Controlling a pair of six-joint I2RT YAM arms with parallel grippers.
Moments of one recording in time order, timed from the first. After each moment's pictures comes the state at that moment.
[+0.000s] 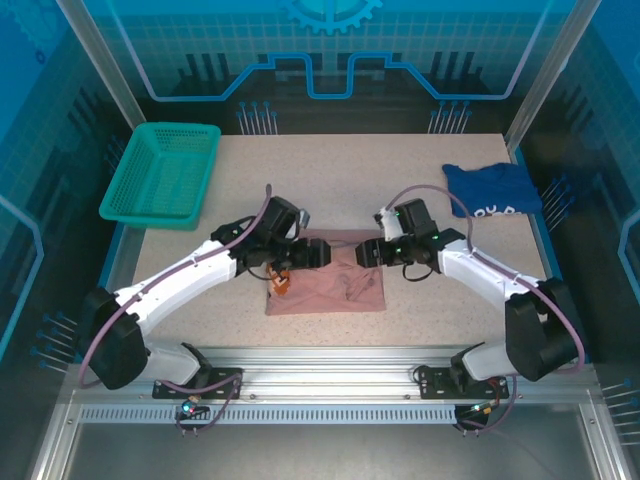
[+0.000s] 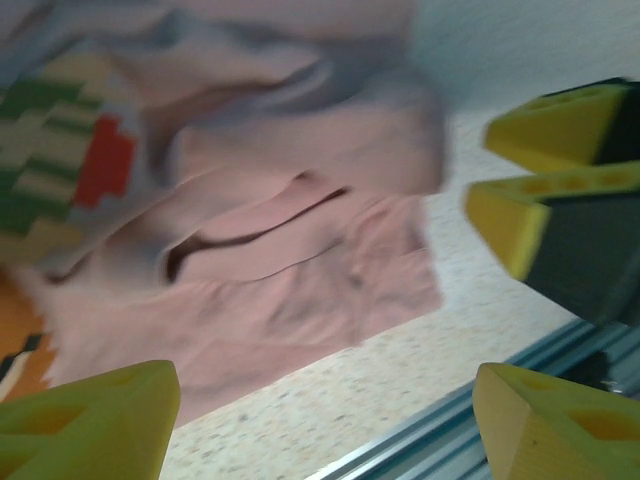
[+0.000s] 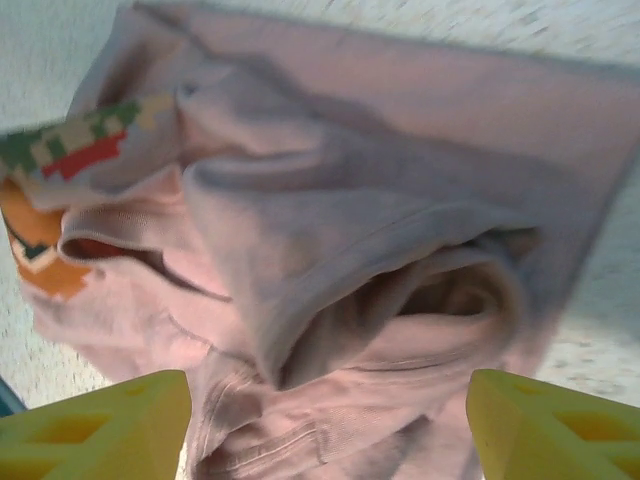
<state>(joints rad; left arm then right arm) -0.63 1.37 1.02 -0.62 0.24 -0.72 0.44 1.42 0.85 -0.40 -0.37 0.28</state>
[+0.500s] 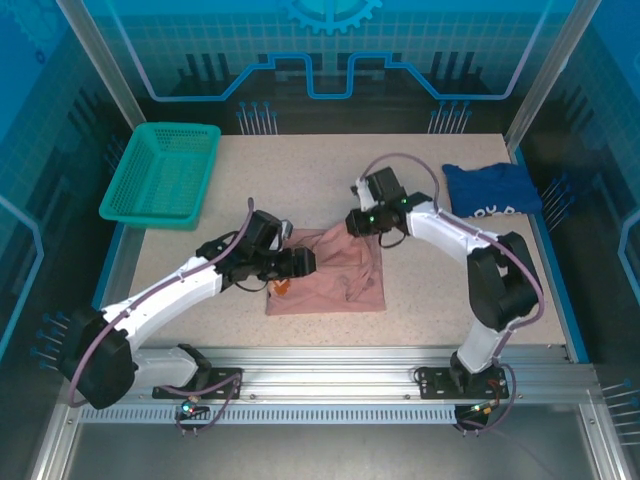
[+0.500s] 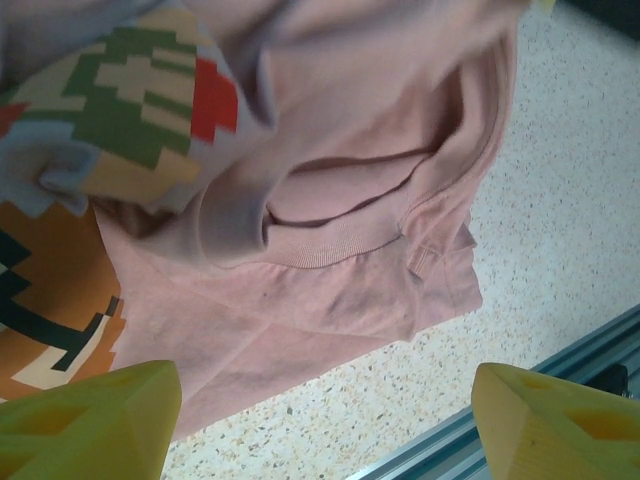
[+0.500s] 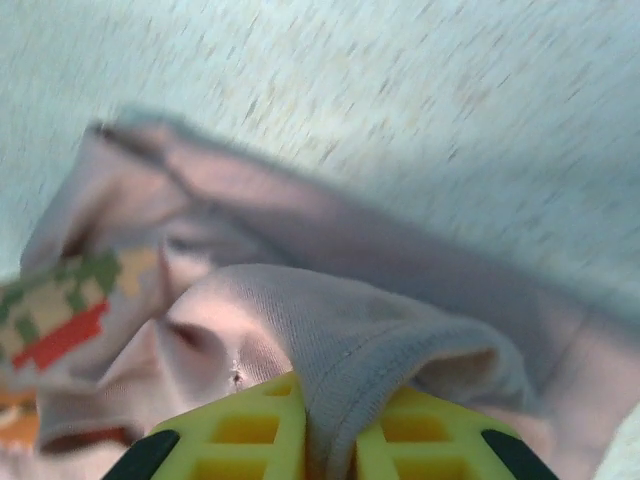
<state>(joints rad) -0.58 1.24 0.85 -0.51 0.26 -0.71 0.45 1.77 1.29 -0.49 -0.23 0.28</state>
